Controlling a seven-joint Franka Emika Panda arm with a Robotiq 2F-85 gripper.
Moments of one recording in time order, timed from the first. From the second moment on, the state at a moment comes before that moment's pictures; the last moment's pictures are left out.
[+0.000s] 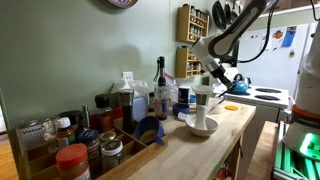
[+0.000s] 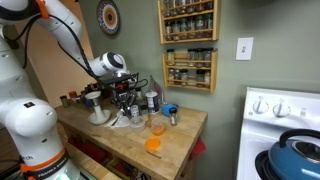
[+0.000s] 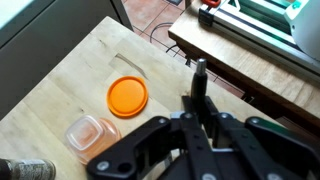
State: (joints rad) arm 0.03 -0.12 0.04 -2.50 -0.52 1.81 -0.30
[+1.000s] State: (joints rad) arm 0.03 0.02 0.03 -2.43 -0.54 1.86 -0.30
